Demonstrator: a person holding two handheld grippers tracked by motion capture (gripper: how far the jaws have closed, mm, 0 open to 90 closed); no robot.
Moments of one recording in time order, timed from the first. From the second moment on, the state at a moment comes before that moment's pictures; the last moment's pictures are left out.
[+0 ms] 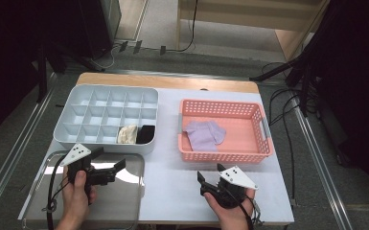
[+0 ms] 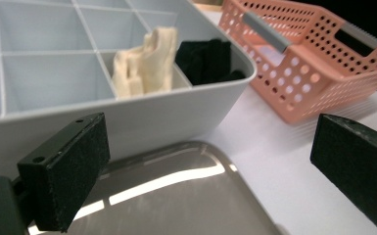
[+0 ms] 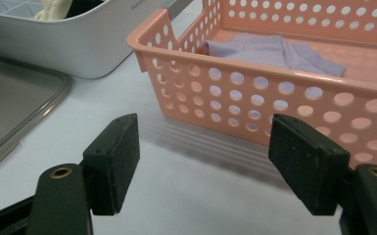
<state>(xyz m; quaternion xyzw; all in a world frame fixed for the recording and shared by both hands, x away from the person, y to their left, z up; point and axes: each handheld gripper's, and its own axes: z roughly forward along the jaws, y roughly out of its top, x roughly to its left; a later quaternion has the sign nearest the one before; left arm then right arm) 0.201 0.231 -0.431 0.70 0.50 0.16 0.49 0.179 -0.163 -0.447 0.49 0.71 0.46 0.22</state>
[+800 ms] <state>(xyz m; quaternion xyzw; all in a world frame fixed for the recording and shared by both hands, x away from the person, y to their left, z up) 0.196 0.221 -0.469 0.73 0.50 0.18 0.44 0.195 -0.151 -0.420 0.48 0.70 0.48 0.22</state>
